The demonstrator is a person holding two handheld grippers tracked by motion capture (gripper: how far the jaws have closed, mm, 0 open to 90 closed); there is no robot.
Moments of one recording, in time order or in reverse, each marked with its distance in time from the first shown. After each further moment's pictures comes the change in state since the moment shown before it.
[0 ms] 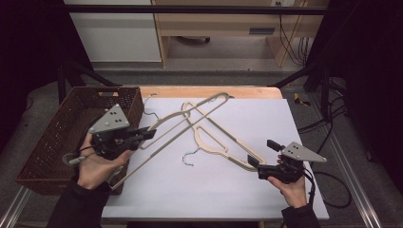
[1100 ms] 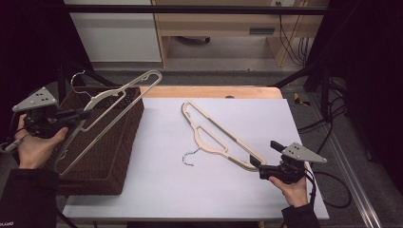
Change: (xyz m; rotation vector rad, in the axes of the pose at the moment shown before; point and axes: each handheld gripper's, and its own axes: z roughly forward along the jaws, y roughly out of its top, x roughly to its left) left arm 0.129 -0.066 -0.072 0.002 0.202 -0.123; right arm -0.004 -0.005 -0.001 0.029 -0.043 0.004
